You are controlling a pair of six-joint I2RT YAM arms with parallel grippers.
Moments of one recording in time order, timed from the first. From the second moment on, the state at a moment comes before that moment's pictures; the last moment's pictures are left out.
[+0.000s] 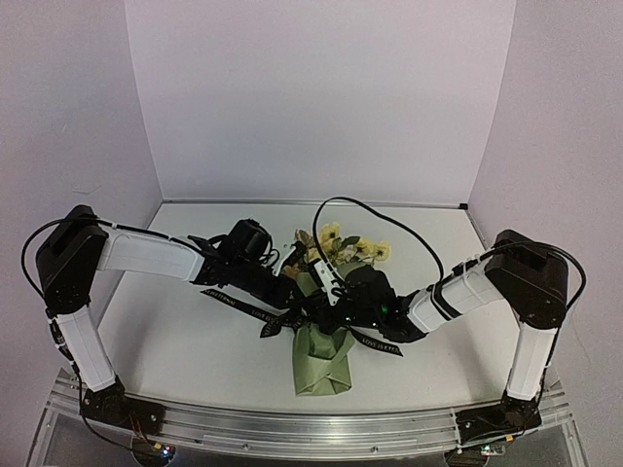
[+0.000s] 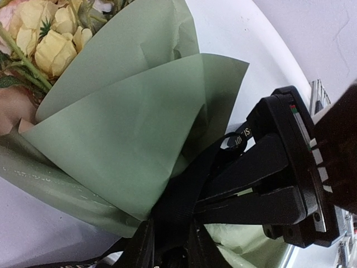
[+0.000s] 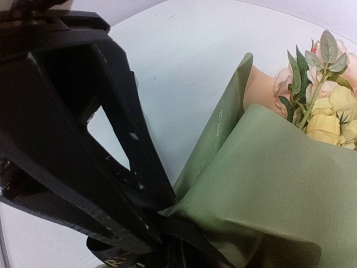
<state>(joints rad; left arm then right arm) -0.82 1.79 1.08 -0.09 0.45 -0.28 0.97 1.92 0.86 0.59 -0.04 0.21</state>
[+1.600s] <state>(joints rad) -0.84 1.78 1.04 -0.02 0.49 -0.30 0.97 1.94 0.90 0.59 0.11 0.15</state>
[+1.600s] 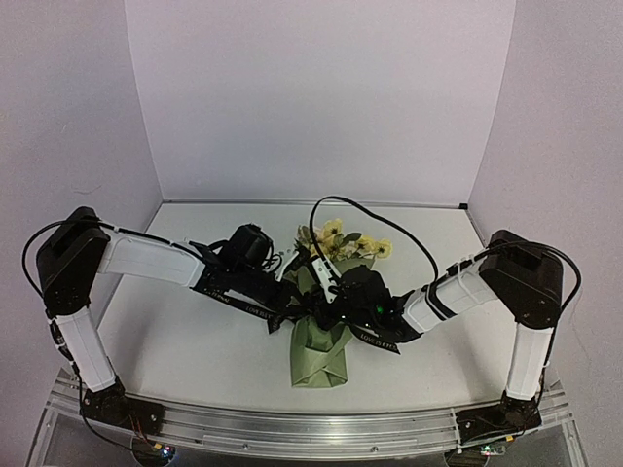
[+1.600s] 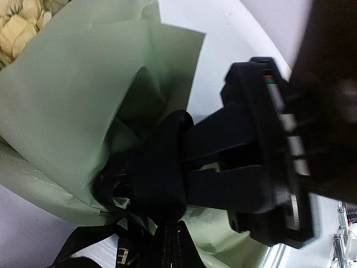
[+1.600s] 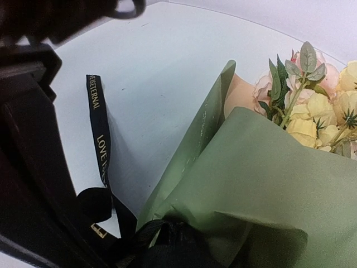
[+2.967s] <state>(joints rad) -0.84 1.89 1.09 -0.03 0.47 -0.34 0.97 1.80 0.76 0.59 0.03 0.25</state>
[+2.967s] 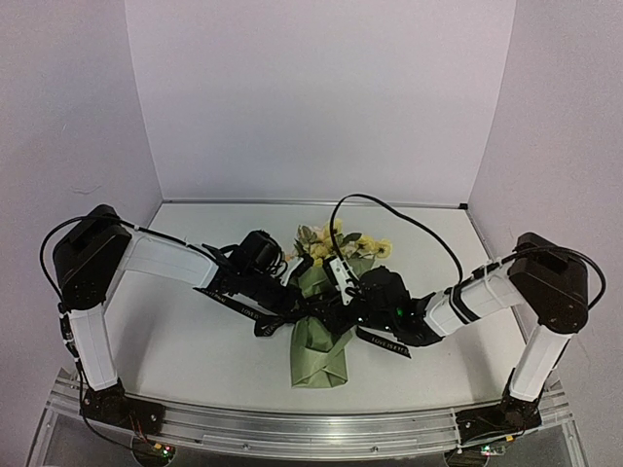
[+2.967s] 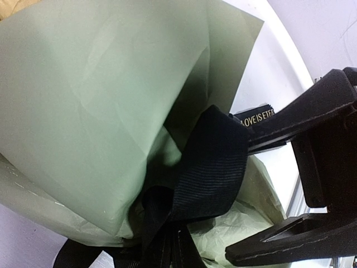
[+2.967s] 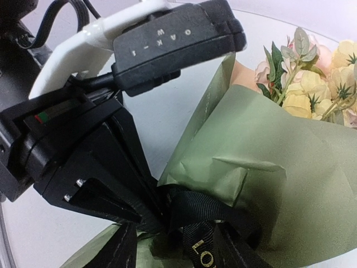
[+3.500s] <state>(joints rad) -0.84 1.89 1.09 -0.04 0.47 -0.34 0.97 1.65 0.77 0.38 0.12 0.51</state>
